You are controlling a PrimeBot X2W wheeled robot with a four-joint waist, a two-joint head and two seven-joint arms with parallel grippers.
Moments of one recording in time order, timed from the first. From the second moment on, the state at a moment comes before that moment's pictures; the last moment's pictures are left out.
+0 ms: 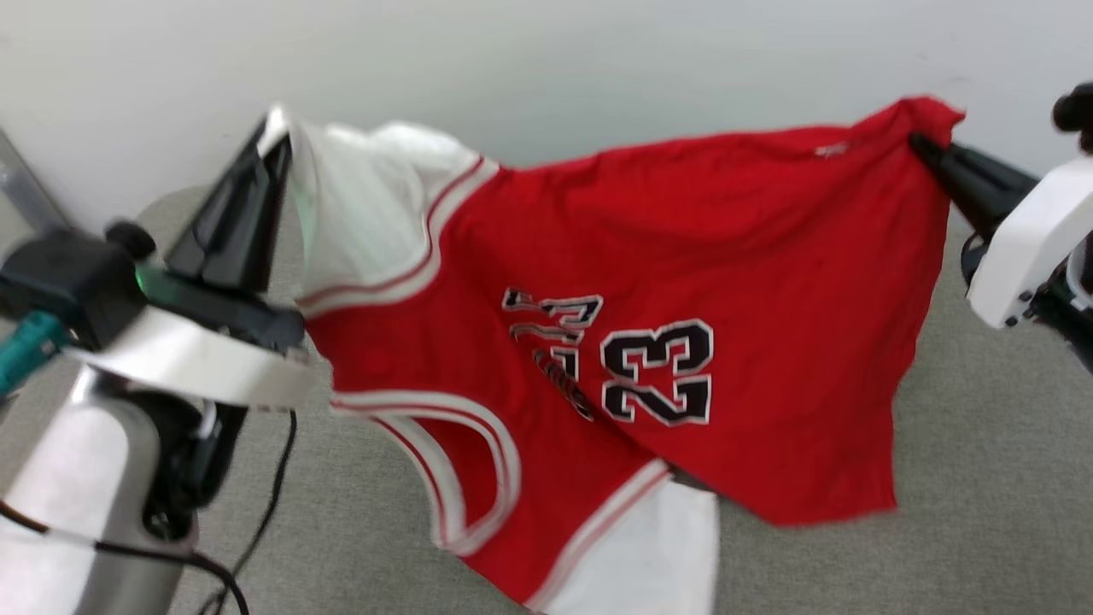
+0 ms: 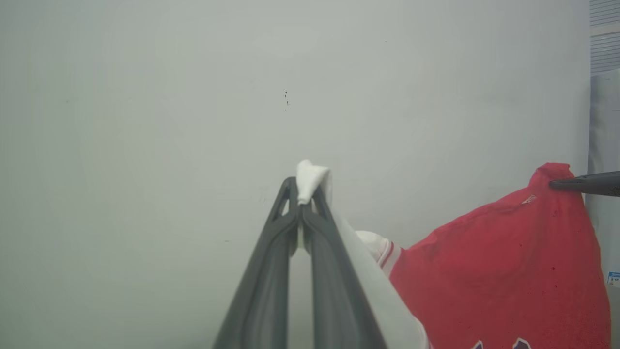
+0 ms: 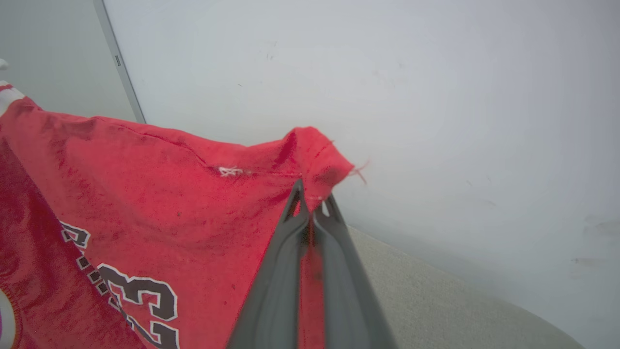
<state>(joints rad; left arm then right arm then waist) -0.41 0.49 -0.25 -0.20 -0.51 0.02 -0.08 -0.68 -0.57 0.35 0.19 0.71 0.13 0.36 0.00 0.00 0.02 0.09</state>
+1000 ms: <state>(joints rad) -1.36 0.50 -0.30 0.18 -0.55 -0.12 -0.01 -1.24 -0.39 0.10 0.13 0.48 0.13 0.51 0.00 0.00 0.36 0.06</state>
